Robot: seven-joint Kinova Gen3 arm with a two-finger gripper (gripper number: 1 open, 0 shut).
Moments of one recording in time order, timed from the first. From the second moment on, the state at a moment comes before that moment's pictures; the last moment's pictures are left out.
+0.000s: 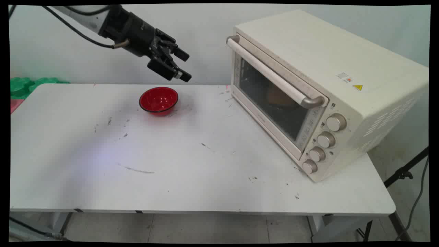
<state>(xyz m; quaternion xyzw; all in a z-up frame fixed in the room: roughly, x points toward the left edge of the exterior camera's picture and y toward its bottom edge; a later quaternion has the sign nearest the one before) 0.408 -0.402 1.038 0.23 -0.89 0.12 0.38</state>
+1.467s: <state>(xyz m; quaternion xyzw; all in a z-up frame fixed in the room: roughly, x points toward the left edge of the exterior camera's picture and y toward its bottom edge) 0.320 -0.420 1.056 0.35 -0.84 0.13 0.40</state>
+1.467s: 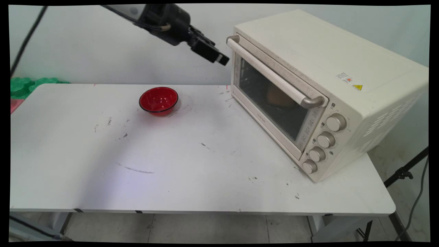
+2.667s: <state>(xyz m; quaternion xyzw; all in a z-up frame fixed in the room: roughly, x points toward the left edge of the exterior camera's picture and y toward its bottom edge) 0.229 -0.473 1.037 0.39 -0.81 0.14 0.41</state>
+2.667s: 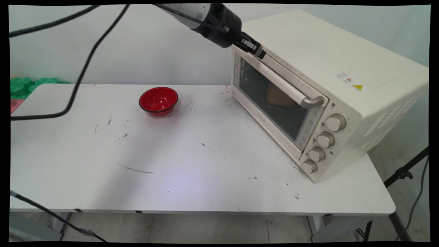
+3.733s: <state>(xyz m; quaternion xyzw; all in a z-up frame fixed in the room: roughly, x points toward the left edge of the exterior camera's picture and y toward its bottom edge) 0.199 -0.496 1.017 0.38 -0.83 0.16 0.38</state>
